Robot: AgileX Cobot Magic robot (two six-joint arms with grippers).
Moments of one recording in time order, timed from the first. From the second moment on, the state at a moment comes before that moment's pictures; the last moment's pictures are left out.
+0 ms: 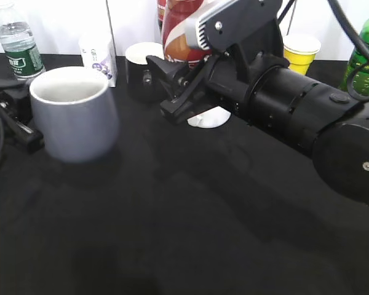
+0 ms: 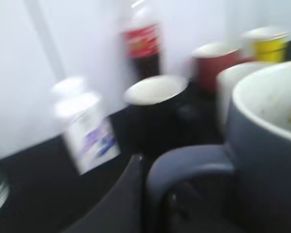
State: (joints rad) left arm -0.19 1.44 -0.36 0.44 -0.91 -0.05; right arm 0.80 1.60 -0.72 0.13 -0.77 -0.27
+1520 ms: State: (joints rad) left arm 0.11 1.90 -0.47 0.28 -1.21 0.06; right arm 0.80 1.60 -0.72 0.13 -0.77 -0.27
